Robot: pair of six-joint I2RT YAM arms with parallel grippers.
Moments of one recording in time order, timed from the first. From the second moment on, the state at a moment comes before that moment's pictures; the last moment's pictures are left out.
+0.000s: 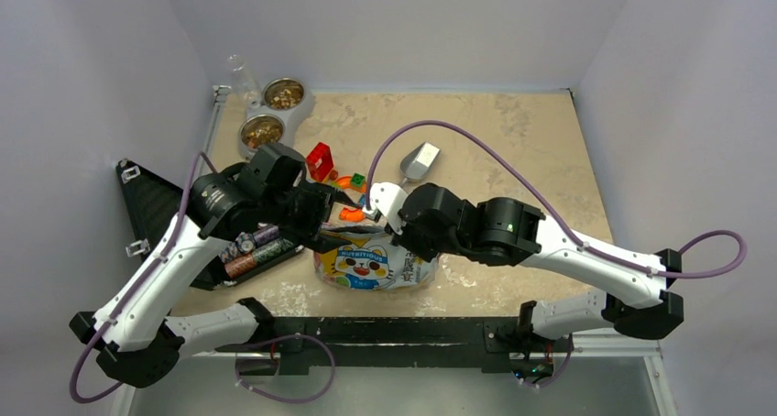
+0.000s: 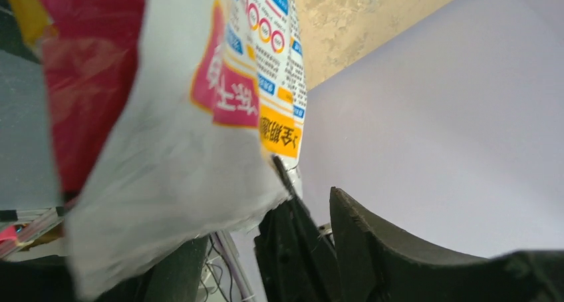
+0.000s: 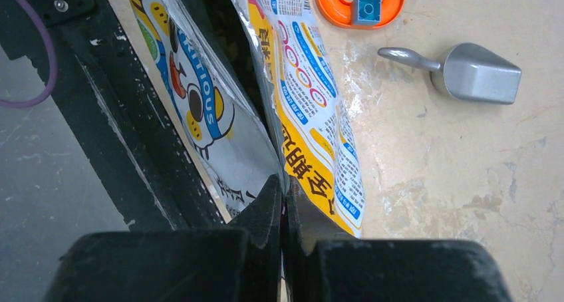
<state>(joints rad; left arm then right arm) -0.69 1.07 1.43 -1.31 0.26 -1.93 1.24 1.27 1.48 -1.00 0.23 -0.03</state>
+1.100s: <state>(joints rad) -0.68 0.98 1.28 -1.20 0.22 -2.03 1.34 1.46 1.54 -0.71 0.32 -0.32</state>
